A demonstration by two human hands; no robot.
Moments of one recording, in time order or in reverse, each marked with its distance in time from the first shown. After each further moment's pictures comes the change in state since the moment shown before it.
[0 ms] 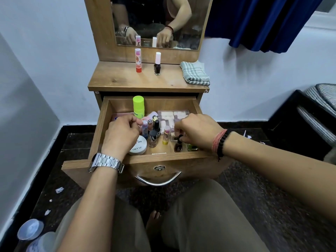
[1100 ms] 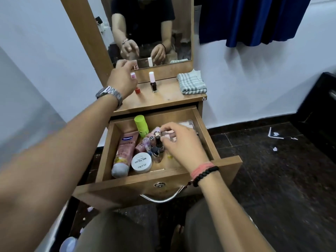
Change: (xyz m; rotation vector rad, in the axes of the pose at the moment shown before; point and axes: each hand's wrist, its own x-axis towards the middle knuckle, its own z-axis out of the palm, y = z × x) left_hand 0.160 0.110 -0.037 0.508 0.169 0.395; right_hand -0.004 -0.031 0.009 0.980 0.412 0.349
